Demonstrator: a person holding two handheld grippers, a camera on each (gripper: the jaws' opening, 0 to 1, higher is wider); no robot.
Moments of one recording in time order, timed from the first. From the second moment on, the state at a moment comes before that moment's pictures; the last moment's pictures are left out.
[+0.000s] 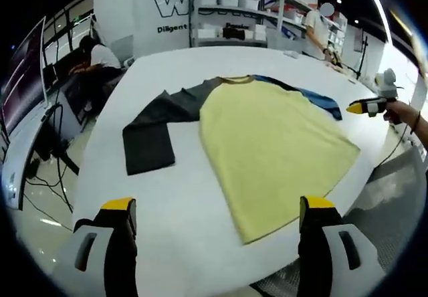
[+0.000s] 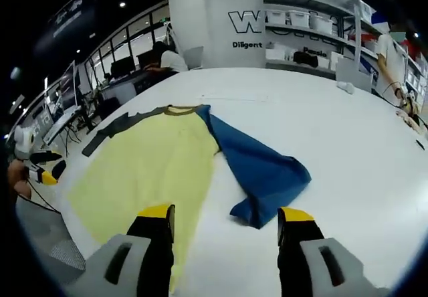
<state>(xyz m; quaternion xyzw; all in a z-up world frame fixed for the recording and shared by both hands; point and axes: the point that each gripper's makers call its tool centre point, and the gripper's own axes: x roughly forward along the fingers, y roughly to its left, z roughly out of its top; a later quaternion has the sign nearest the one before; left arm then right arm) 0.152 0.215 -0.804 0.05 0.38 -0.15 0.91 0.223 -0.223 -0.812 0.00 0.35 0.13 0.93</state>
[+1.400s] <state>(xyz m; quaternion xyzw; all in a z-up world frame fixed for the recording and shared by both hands) 0.148 0.202 -0.797 0.04 0.37 -0.16 0.92 0.245 -0.271 -0.845 -0.08 0.38 0.09 0.92</state>
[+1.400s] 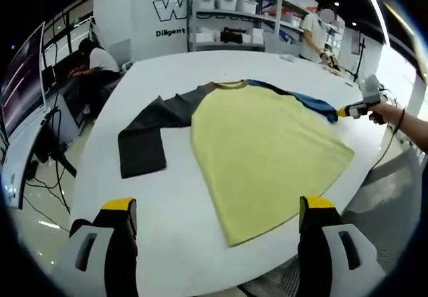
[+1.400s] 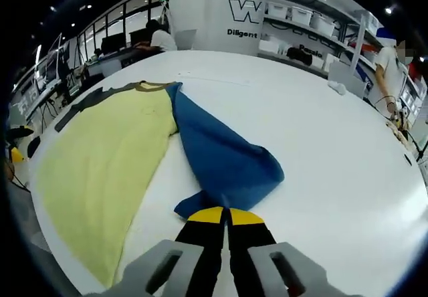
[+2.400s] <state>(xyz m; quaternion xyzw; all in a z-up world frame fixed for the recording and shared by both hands) 0.156 0.182 -0.788 0.05 0.37 -0.18 0.91 0.318 -0.321 -0.790 -0.10 0.36 0.04 0.93</state>
